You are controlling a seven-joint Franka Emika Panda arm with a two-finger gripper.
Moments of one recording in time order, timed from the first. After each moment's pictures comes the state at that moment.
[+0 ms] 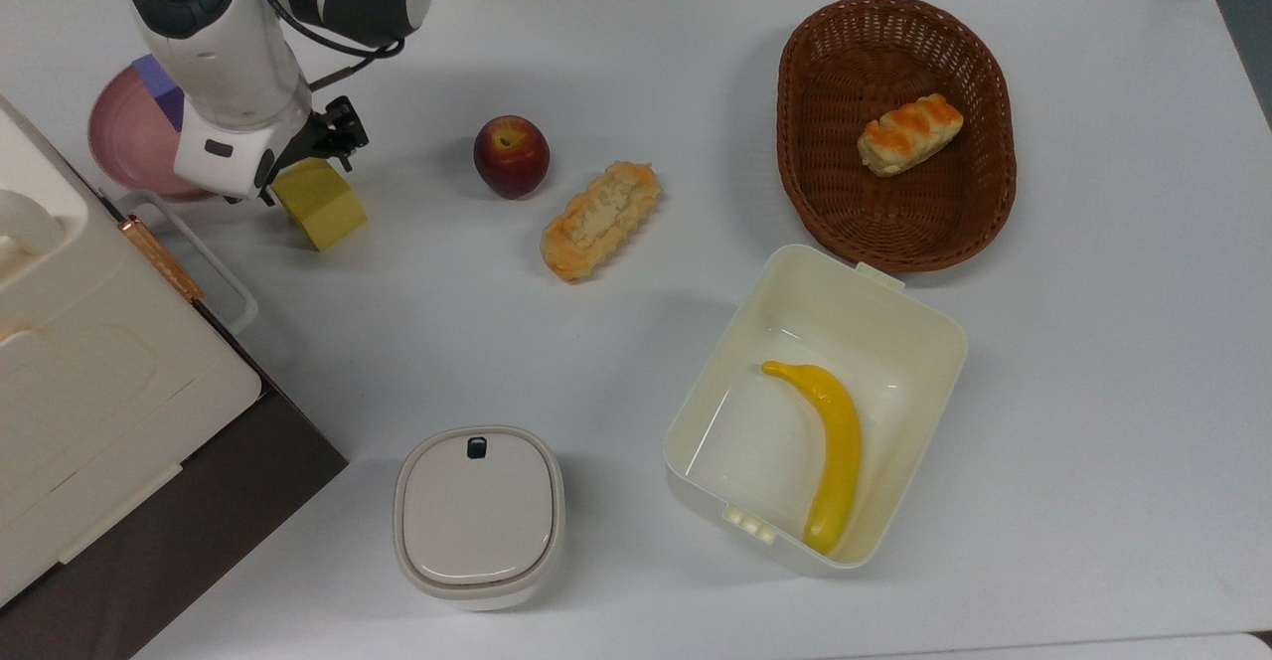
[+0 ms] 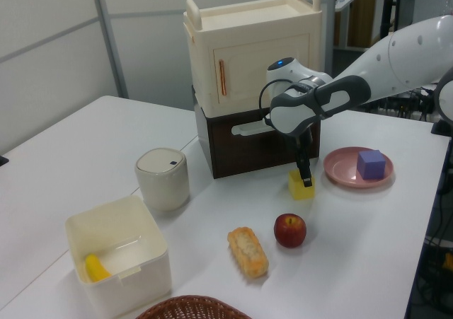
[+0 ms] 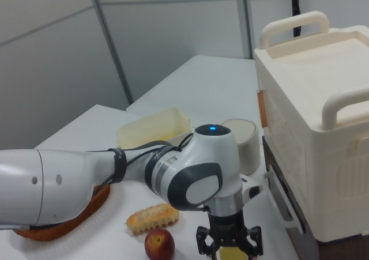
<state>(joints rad) -0.35 0.37 0.01 -1.76 -0.18 2.00 -0.78</state>
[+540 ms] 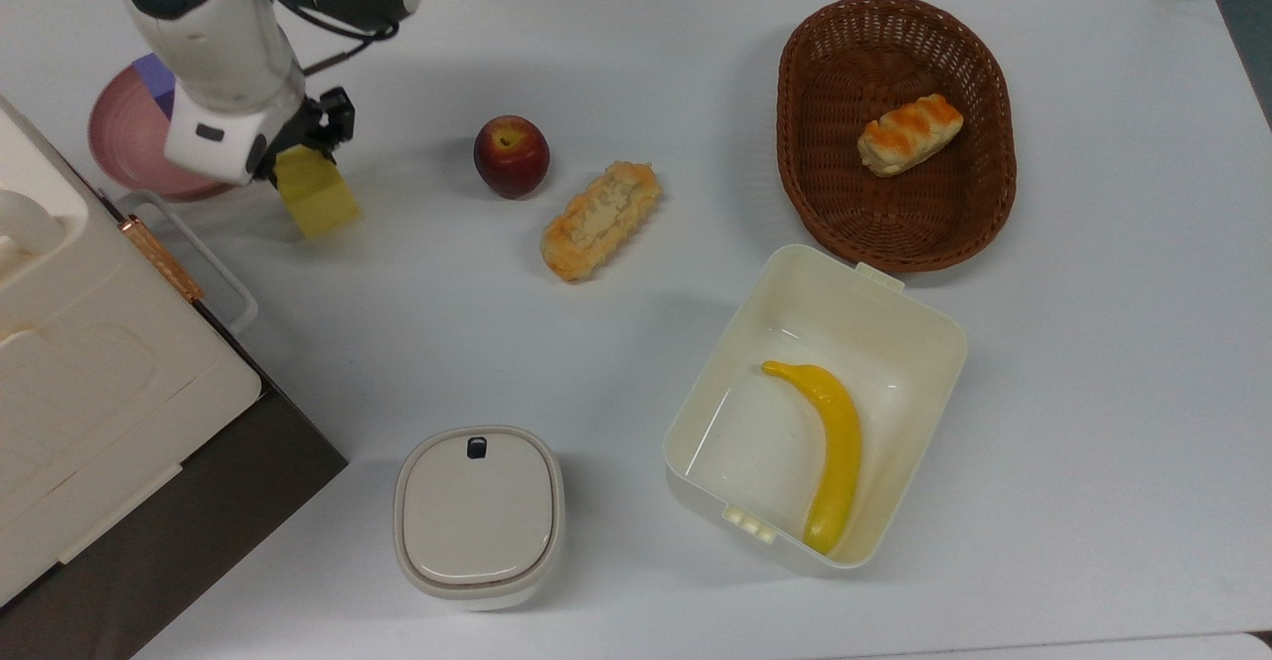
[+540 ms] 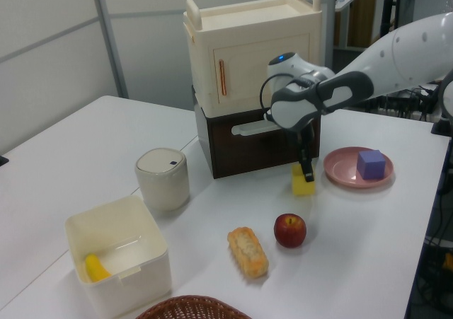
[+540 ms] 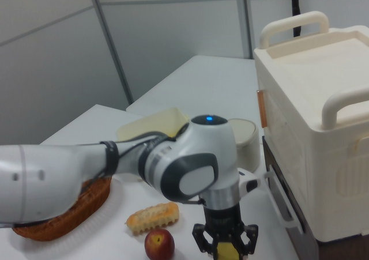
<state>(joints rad) -0.35 0.33 0.01 -1.76 -0.18 1.94 -0.78</state>
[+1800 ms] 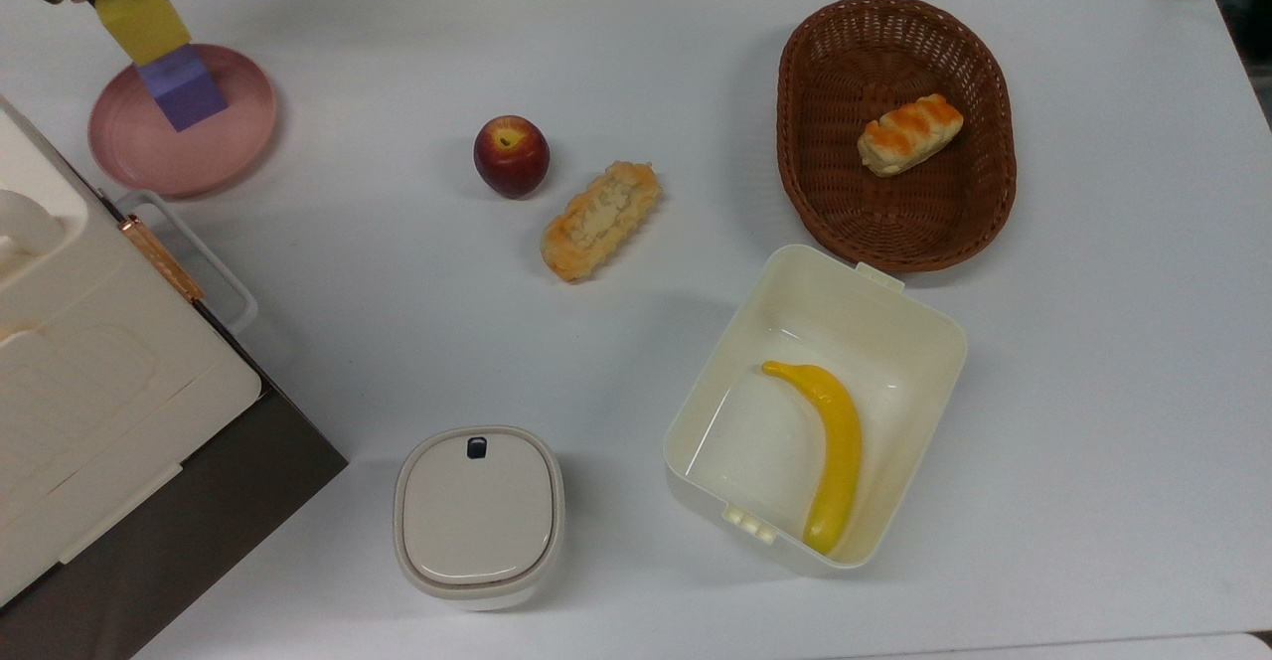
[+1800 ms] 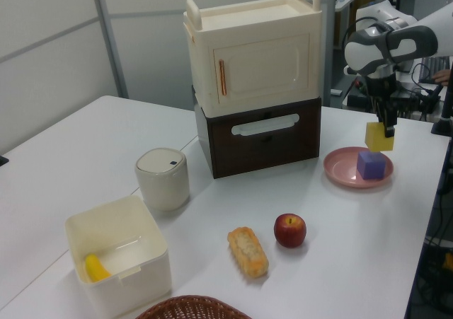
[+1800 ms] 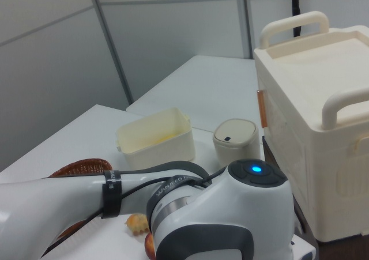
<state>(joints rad) -0.71 0.18 0.00 -1.79 -0.19 1.84 -1.24</state>
